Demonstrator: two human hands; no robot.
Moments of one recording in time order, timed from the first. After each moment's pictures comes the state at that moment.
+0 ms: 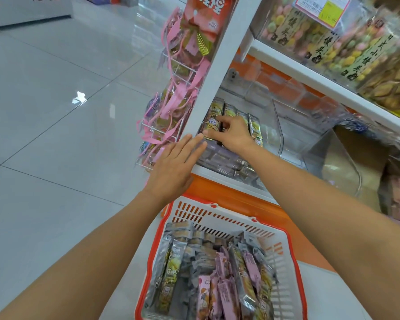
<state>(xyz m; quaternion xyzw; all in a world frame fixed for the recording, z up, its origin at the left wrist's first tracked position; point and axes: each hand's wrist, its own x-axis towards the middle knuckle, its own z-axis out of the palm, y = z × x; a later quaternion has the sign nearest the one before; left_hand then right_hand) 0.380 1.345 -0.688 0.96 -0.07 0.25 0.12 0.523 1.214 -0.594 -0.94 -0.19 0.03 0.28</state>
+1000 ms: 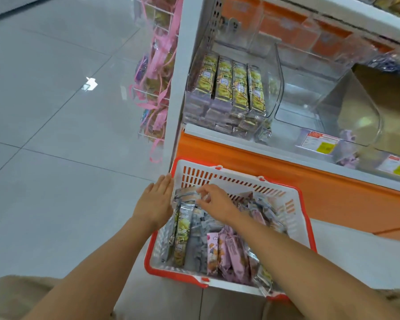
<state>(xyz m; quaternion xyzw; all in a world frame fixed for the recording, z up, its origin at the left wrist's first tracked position) 0.280 1.304 -0.780 0.99 0.01 -0.15 0.09 0.356 1.123 -0.771 -0.91 -0.21 0.24 0.26</state>
